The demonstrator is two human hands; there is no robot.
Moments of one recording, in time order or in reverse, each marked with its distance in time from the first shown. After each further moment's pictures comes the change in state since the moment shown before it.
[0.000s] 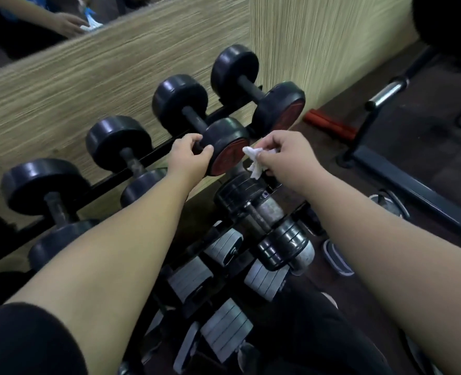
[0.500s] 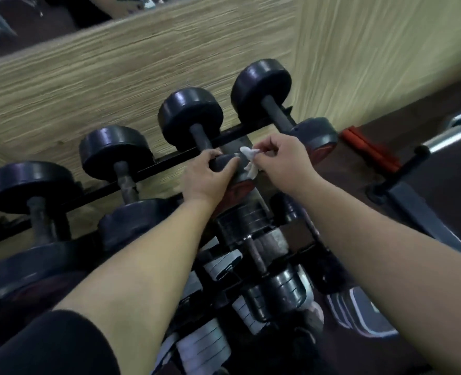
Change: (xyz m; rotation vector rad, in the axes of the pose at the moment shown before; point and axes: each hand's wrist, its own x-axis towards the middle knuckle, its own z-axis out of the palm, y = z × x) left_hand 0.076 0.027 0.071 0.019 0.267 -0.097; right_hand 0.173 0.036 -0.006 -0.028 -0.155 -0.104
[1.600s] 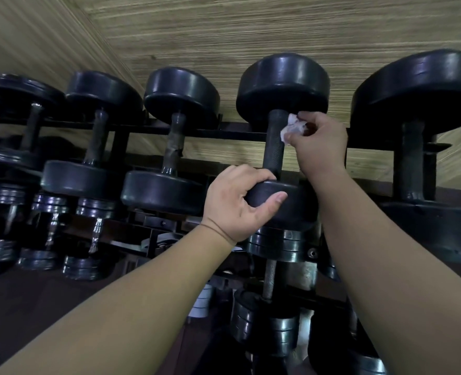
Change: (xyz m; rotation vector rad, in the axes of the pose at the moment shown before) left_hand 0.002 -0.024 0.028 0.064 0.318 0.113; right_hand 0.183 0.042 0.113 0.119 -0.266 0.016
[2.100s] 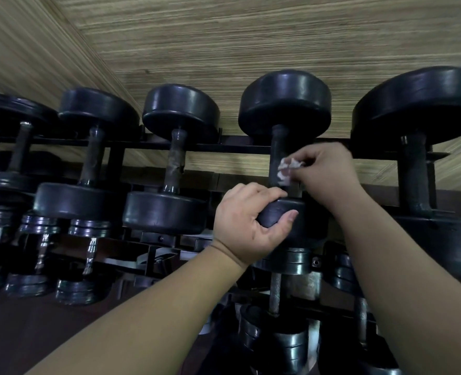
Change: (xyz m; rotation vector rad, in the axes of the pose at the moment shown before) left_hand 0.000 -0.007 0.003 -0.006 0.021 0.061; right_hand -0.030 -0.027 -0.016 -0.134 -0.277 0.075
